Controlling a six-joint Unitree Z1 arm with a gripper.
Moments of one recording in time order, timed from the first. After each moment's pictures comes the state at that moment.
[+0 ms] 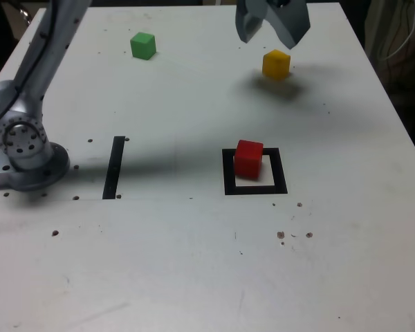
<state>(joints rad) 0.45 2.27 -2.10 1.33 0.31 1.08</state>
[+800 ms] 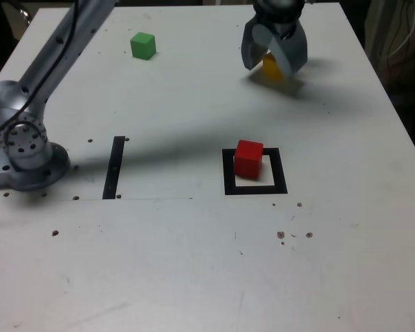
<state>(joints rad) 0.47 2.41 -2.14 1.32 0.24 1.15</state>
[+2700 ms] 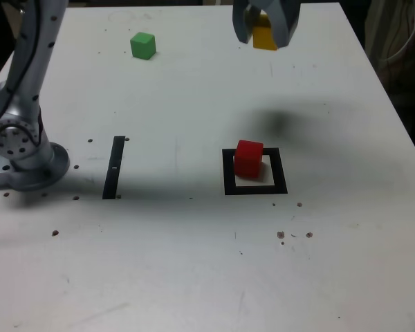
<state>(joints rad) 0.22 2.07 -2.06 1.55 0.20 0.62</state>
